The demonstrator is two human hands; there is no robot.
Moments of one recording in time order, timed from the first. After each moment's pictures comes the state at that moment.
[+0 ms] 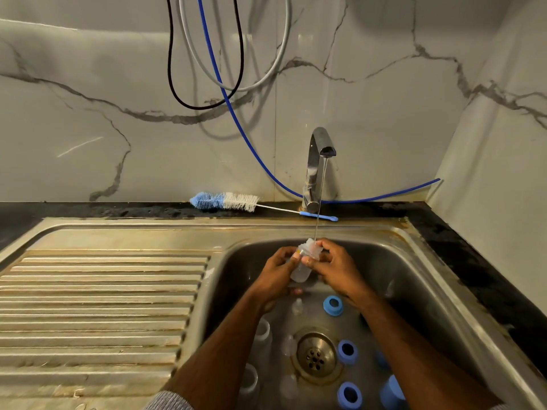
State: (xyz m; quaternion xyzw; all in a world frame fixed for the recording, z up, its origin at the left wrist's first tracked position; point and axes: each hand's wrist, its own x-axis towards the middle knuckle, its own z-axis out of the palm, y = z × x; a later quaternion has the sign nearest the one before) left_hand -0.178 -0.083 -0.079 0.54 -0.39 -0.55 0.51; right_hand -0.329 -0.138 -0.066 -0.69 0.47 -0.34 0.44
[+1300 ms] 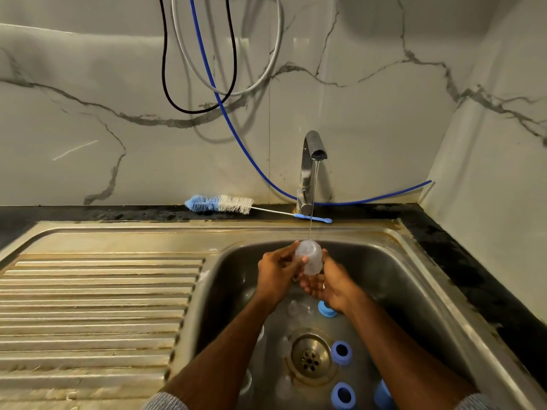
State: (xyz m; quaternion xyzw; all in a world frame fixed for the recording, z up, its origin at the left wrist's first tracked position) left_hand -0.194 -0.087 -0.083 0.55 -0.49 -0.36 0.57; right_hand -0.326 -0.133 -0.071 -0.34 0.54 -0.33 0.70
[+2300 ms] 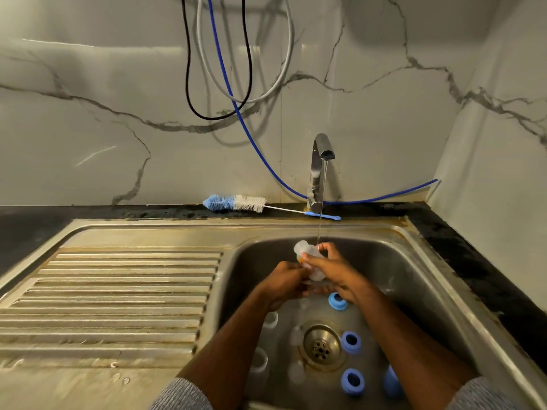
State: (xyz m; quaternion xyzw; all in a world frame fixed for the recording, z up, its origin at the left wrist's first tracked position) left_hand -0.183 -0.063 -0.074 0.57 -0.41 -0.58 0.42; right_hand -0.320 -0.123 -0.062 -0.54 0.52 -0.27 0.60
